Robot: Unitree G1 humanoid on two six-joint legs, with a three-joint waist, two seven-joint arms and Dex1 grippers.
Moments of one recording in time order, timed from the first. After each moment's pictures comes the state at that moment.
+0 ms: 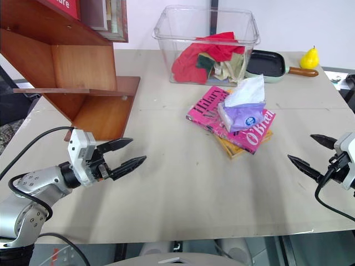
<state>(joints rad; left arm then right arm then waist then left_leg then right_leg) 0.12 0.73 0.31 -0.46 -0.67 0.50 -0.86 0.27 -0.82 -0.61 -0.37 0.53 0.38 0.91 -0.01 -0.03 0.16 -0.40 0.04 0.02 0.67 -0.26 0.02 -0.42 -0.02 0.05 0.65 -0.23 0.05</state>
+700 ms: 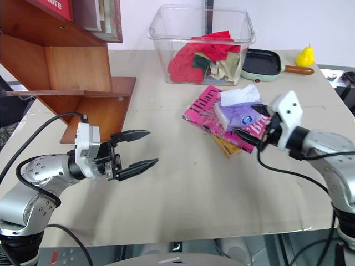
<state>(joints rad) -0.01 0.74 0.23 -0.49 -0.68 0.38 -1.03 -0.30 -0.75 -0.13 -0.49 0.59 0.70 0.64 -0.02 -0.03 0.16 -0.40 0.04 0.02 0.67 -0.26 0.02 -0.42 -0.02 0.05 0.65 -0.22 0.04</state>
